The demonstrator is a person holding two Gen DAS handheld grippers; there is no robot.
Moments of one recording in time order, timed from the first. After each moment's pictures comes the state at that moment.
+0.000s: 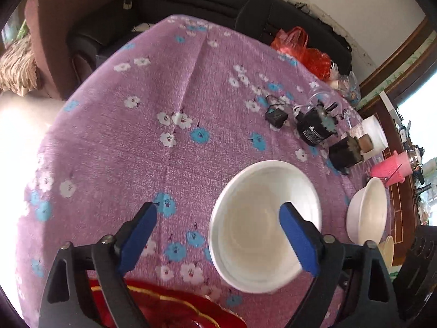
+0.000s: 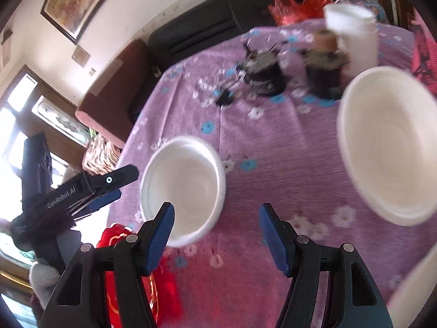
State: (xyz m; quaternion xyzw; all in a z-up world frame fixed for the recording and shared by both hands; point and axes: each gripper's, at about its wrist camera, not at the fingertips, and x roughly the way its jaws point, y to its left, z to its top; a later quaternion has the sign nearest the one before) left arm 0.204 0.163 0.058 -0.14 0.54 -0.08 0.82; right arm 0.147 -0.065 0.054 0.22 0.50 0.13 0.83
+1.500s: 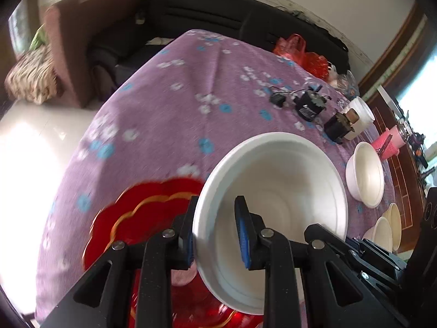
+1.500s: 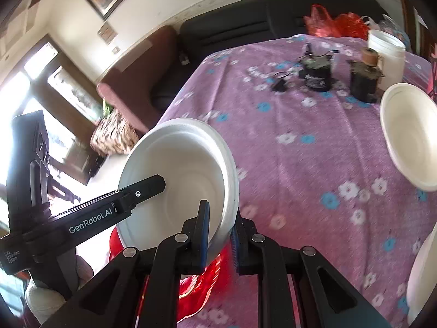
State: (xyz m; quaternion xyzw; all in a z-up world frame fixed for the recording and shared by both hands) left arm 0.083 0.202 0.092 -0.12 0.51 -0.05 0.85; right arm 0.070 0.014 0.090 0.15 0.48 0.18 0.84
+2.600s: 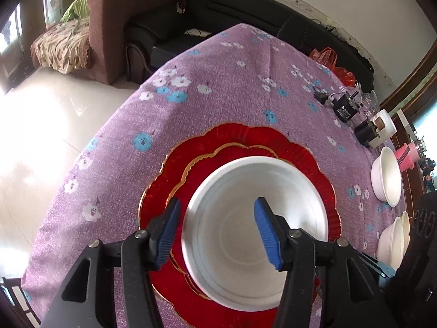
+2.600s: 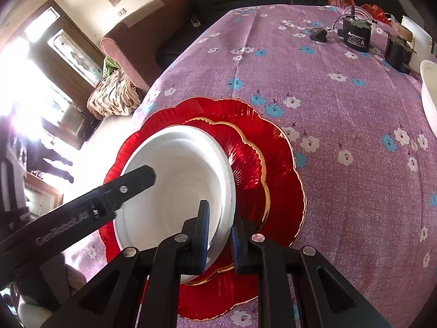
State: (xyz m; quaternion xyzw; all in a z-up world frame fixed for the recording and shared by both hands) left arm 0.030 0.261 0.055 -0.17 0.50 0.01 0.85; right arm 0.048 0.090 0.032 0.10 0.53 0.19 0.82
